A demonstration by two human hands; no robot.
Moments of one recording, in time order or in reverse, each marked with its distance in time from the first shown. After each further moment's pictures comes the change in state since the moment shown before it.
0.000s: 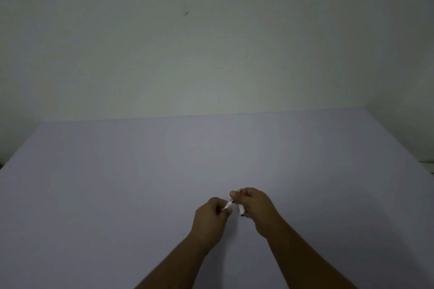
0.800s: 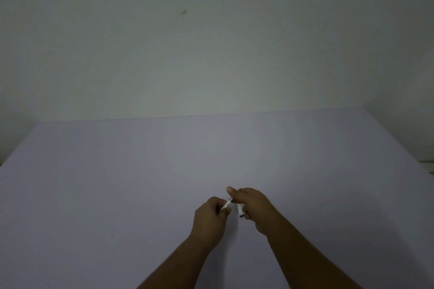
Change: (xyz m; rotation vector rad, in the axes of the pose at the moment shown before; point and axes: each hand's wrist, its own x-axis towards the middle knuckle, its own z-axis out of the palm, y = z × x) left_hand 0.006 0.001 0.007 0.068 0.064 0.038; right_hand 0.010 -0.003 -0.004 -0.058 -0.019 0.116
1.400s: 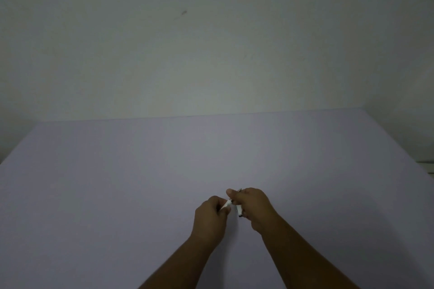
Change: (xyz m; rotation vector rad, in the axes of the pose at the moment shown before) left_hand 0.001 0.001 0.003 0.056 0.036 0.050; right_hand 0.000 -0.005 0.007 0.030 0.106 0.011
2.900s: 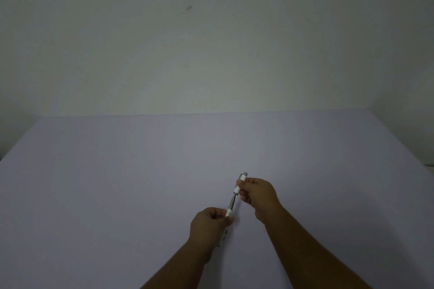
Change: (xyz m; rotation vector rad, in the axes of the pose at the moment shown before) left_hand -0.002 -0.018 0.001 -0.453 -0.092 -0.391; right_hand 0.018 -0.014 -0.004 0.274 0.055 -0.015
